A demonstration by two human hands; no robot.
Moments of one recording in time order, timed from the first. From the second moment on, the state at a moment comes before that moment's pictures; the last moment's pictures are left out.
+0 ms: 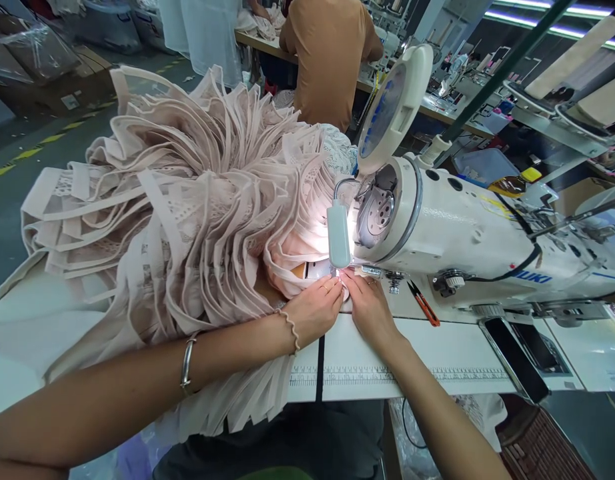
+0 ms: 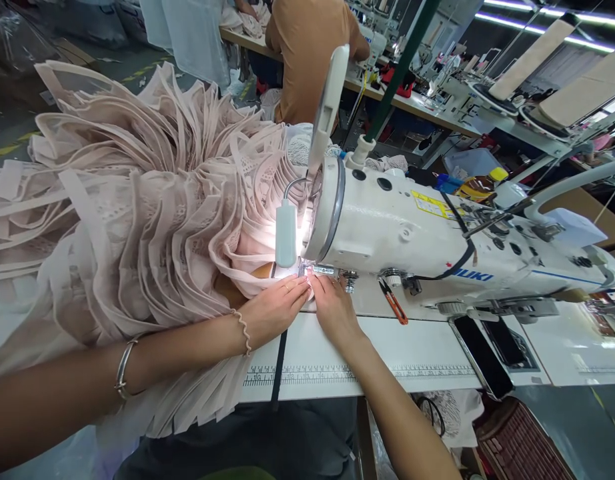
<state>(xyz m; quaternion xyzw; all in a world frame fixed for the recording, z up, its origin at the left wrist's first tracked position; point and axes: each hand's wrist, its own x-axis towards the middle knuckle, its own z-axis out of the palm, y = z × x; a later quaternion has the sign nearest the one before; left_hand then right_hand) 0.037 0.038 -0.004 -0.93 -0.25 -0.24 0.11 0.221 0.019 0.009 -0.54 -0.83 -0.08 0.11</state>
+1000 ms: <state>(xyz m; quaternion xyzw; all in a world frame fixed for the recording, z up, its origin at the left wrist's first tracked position) 0.034 0.050 0.004 -0.92 -0.27 -0.24 0.12 0.214 0.024 0.023 -0.62 -0.79 0.00 0.03</state>
